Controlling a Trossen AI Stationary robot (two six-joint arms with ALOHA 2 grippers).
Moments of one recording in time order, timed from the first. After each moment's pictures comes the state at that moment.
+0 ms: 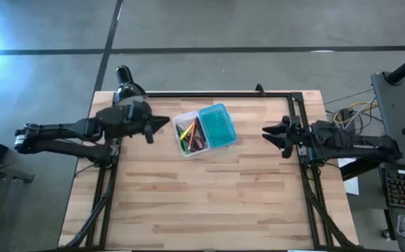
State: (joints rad) left arm 0.08 0.75 0.76 -0.12 -0.25 -0.59; right arm -0.04 0.33 0.35 -0.05 0.15 0.52
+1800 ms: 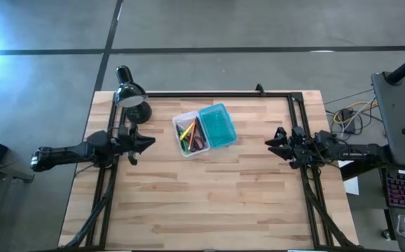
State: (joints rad) left arm 0.11 0.01 0.01 0.03 -0.08 -0.36; right arm -0.02 0.00 0.01 0.21 -0.05 0.58
